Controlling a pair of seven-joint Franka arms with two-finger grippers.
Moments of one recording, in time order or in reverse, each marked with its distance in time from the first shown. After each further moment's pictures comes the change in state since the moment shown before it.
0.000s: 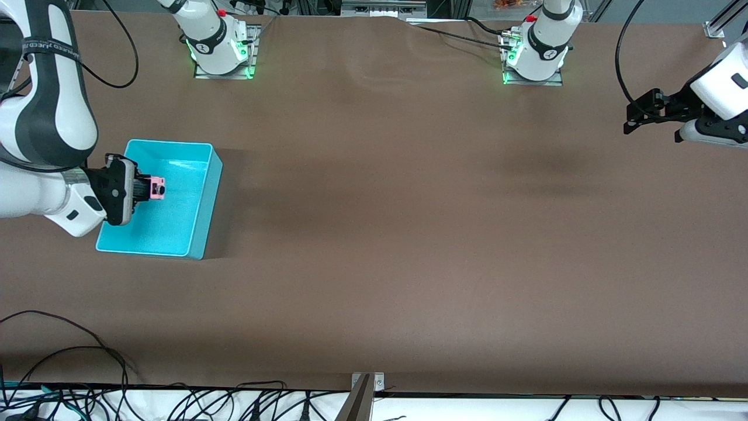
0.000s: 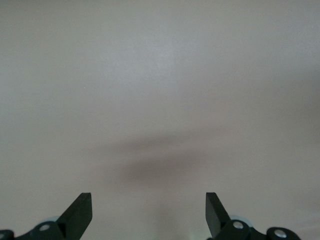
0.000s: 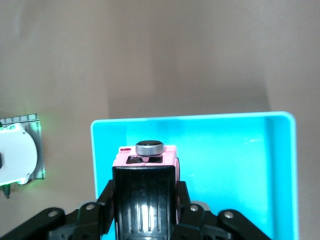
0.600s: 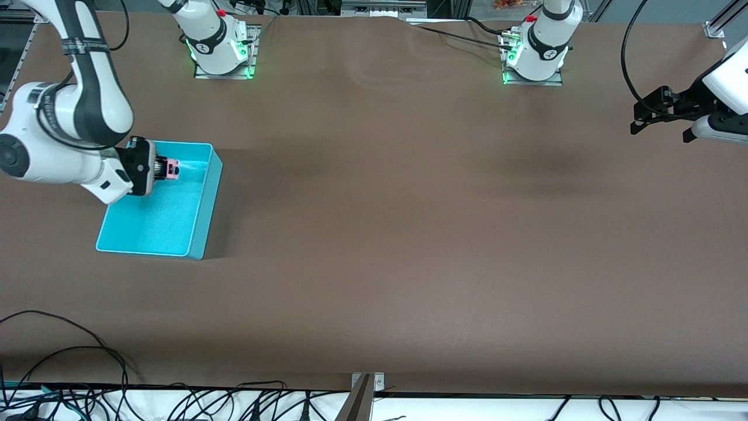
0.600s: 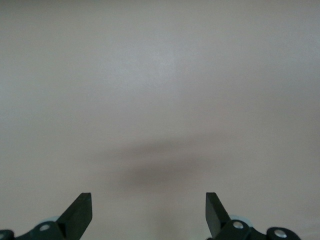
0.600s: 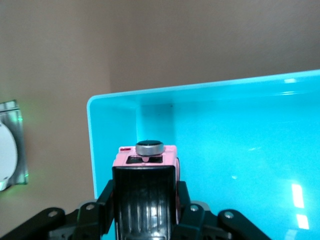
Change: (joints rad) left arm 0.001 0.008 0.001 0.034 0.000 0.000 0.000; right arm 0.001 -0.195 -0.055 -0.548 0.000 0.385 -0.073
